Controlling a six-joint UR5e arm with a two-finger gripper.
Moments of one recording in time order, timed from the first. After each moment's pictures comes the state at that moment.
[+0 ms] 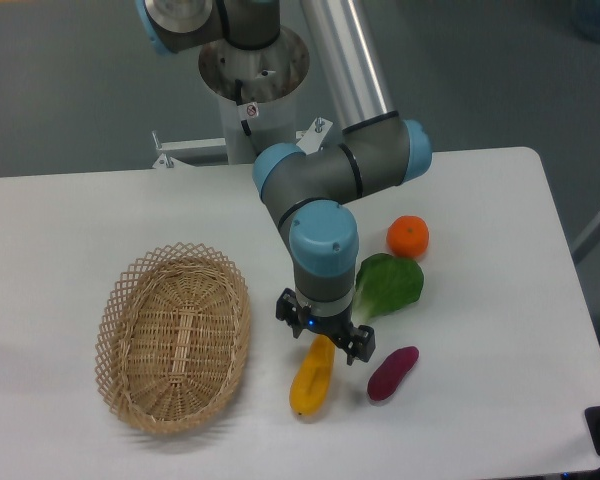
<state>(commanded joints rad) 2.35 -2.10 -1.66 -0.84 1.58 0.89</state>
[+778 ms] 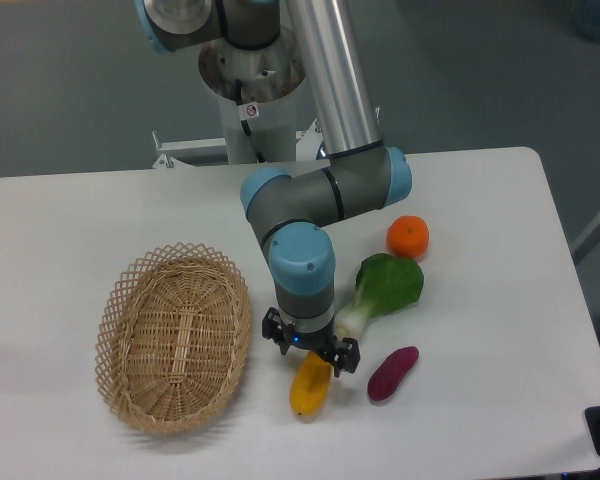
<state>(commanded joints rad) 2.32 -2.14 -1.67 -0.76 1.62 0.79</state>
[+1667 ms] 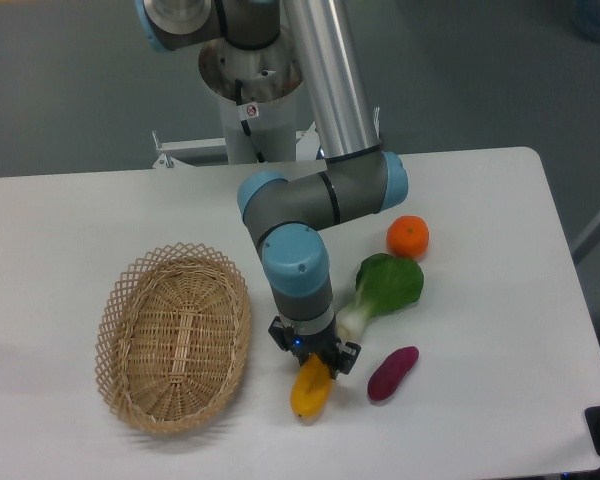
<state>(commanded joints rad) 2.32 -2.12 -1.66 -0.72 1.64 0.80</state>
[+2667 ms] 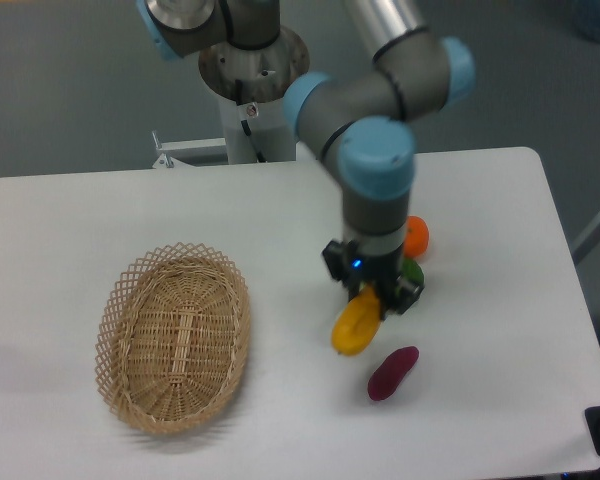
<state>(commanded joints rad) 2.60 -1.82 -1.55 -1.23 1.47 1.30</state>
